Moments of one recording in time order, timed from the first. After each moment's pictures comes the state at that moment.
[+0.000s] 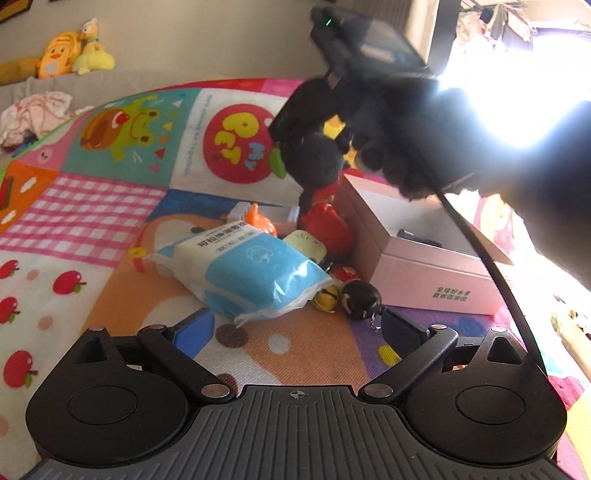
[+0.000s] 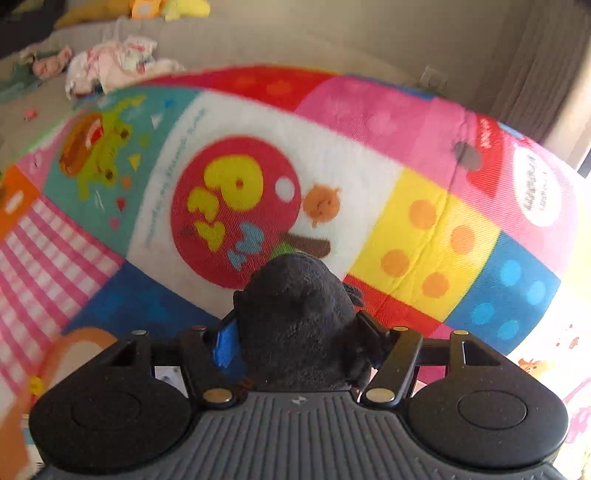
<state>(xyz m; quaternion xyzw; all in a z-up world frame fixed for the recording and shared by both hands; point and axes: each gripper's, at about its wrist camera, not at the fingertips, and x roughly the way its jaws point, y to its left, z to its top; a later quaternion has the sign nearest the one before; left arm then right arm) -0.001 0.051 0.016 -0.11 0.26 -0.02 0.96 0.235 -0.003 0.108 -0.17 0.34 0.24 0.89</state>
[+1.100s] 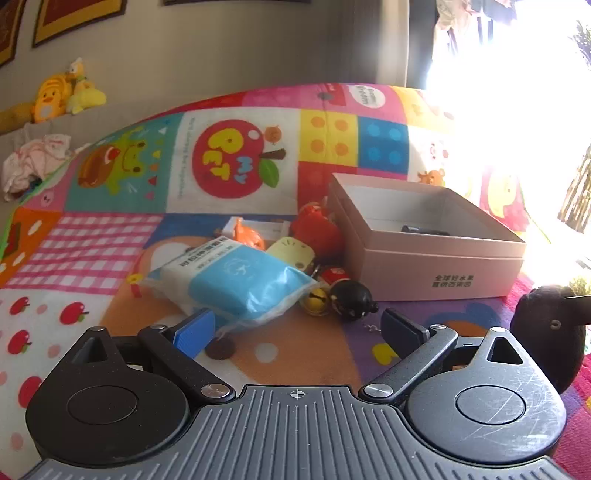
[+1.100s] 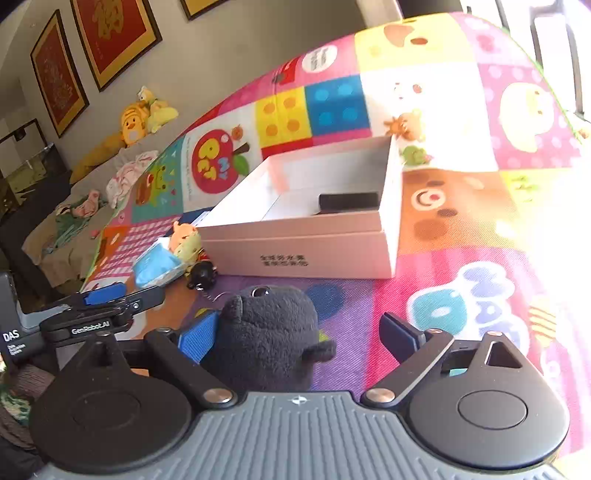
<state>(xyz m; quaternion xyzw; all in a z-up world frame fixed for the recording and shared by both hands) 0.005 0.015 0.024 -0.04 0.26 0.00 0.97 0.024 -0.285 0.036 0.07 0.32 0.23 0.92</state>
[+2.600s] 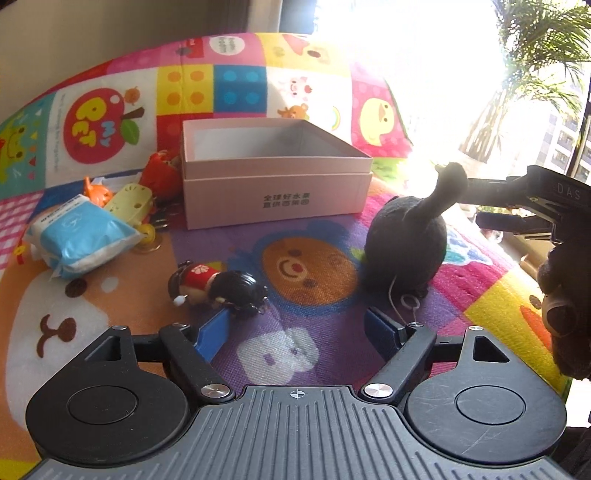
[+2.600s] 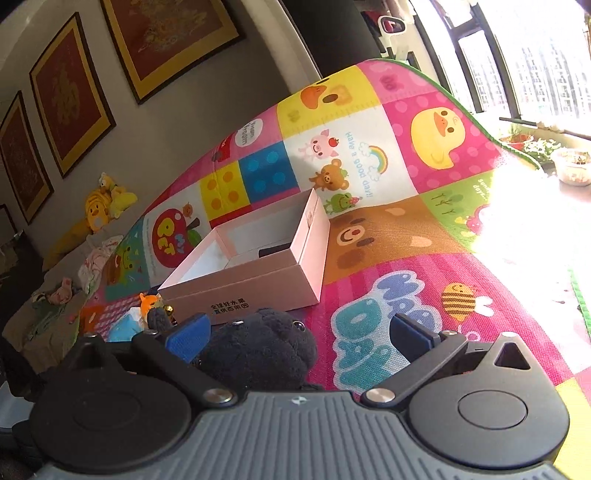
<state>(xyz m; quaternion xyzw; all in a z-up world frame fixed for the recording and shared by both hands) -0.037 -0.053 0.018 -0.01 0.32 -0.17 0.93 -0.018 -0.333 0.027 0.14 0.26 0.18 0.94</state>
